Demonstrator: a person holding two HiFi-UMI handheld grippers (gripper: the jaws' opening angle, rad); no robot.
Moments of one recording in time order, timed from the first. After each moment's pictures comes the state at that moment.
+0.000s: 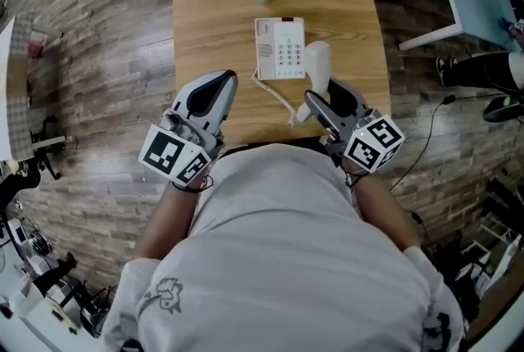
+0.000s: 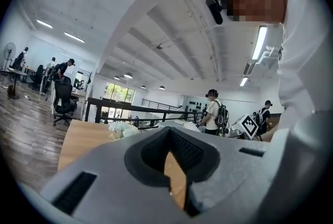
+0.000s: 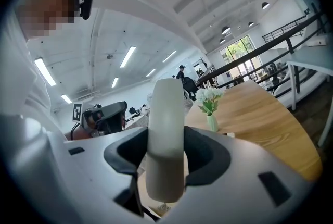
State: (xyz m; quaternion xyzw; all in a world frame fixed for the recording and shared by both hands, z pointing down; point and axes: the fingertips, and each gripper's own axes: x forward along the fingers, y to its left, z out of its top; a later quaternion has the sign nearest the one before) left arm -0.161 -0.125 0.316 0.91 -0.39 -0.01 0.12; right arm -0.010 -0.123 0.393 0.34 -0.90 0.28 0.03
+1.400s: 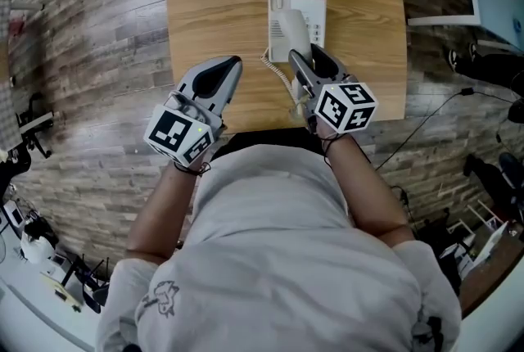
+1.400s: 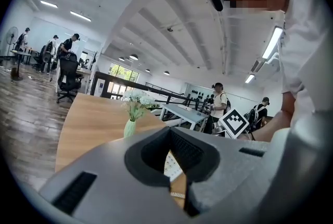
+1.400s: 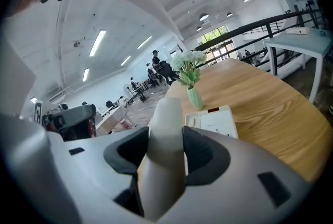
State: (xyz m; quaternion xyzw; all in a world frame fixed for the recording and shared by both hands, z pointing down) left arm -0.197 -0.165 0.436 0.90 -0.38 0.04 0.20; right arm -0.072 -0.199 0.530 0.43 -0.82 0.35 0.11
